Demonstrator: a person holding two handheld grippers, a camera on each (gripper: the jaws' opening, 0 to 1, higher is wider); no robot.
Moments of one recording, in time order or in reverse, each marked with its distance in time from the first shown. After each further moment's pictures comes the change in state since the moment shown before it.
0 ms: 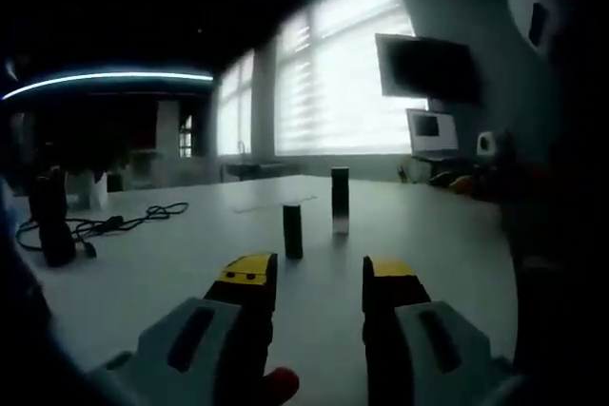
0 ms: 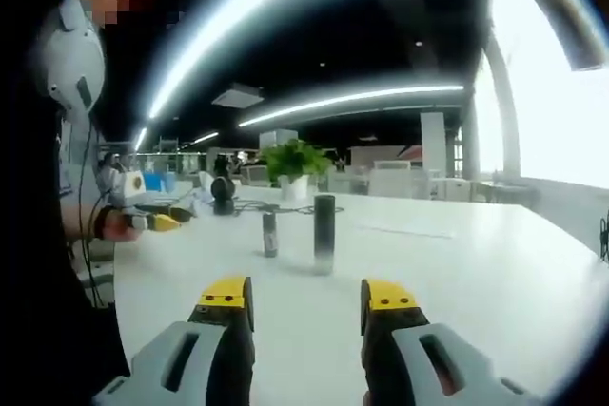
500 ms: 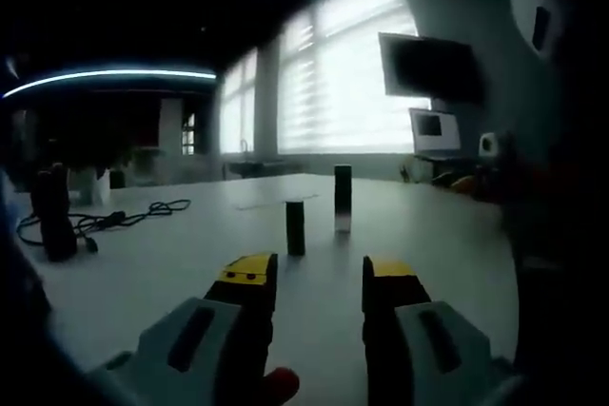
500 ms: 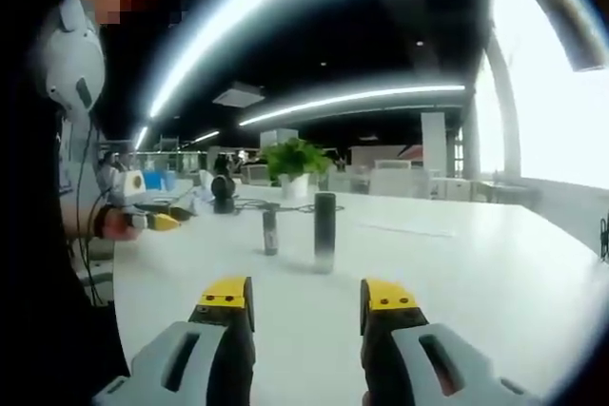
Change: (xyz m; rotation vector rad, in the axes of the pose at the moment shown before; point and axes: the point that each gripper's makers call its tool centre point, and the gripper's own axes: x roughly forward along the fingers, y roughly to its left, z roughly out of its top) left arm -0.002 0.000 -0.002 -0.010 0.004 0.014; right arm 0.001 0.002 -0.002 -0.003 0.003 0.001
